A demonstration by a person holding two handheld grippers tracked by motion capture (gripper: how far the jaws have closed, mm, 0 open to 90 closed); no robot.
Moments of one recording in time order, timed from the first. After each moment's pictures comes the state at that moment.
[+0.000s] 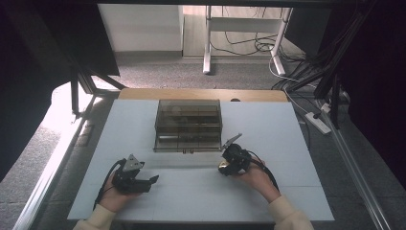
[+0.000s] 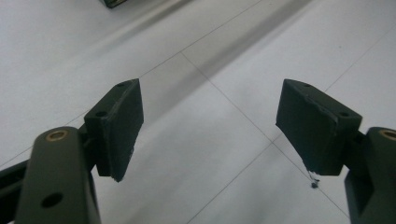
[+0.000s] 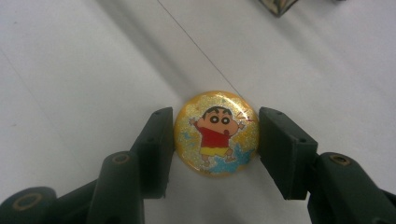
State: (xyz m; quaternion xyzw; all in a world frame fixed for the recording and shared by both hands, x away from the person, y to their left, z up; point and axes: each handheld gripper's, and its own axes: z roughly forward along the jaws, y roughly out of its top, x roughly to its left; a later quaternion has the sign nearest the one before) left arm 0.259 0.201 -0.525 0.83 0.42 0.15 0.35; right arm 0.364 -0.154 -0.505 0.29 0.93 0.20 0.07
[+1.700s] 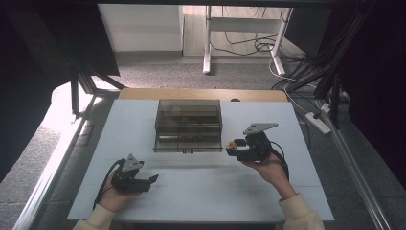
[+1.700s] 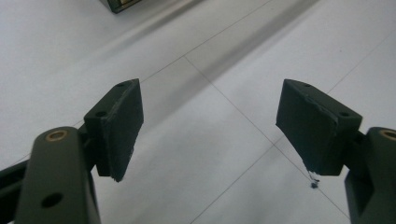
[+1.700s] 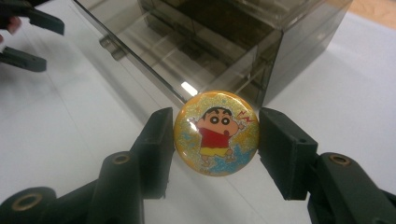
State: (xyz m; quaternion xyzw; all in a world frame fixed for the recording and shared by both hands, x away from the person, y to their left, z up) left arm 0.258 0.202 -0.523 0.82 0.42 0.16 0.35; right arm 0.360 -0.201 -0.437 0.30 0.86 0.40 0.10
